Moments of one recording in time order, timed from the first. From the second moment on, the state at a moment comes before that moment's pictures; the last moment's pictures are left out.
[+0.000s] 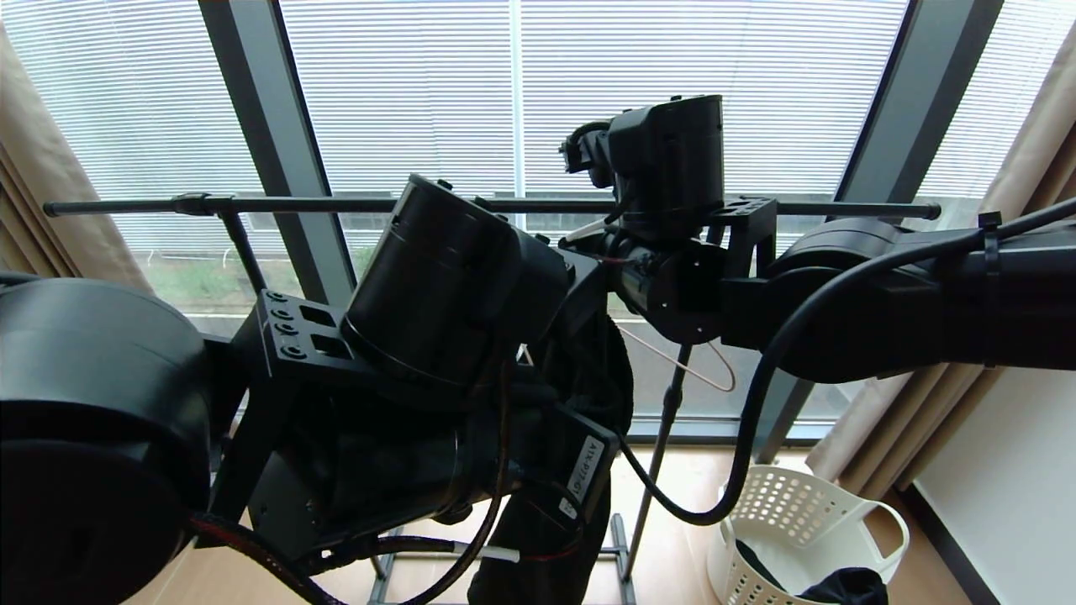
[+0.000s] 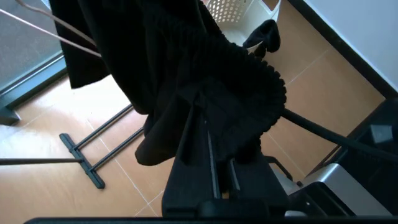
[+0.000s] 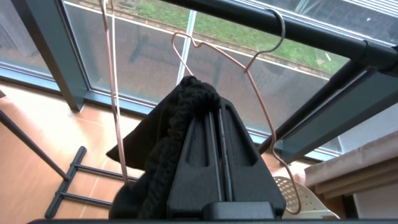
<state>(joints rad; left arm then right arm) -0.97 1.68 -1.24 0.19 0.18 -0.15 0.81 2.01 -1.64 -0.08 -0.70 0.02</state>
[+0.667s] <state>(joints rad) -0.93 1.66 -1.15 0.14 0.19 -0.16 0.80 1.98 -1.59 -0.08 -0.70 0.08</state>
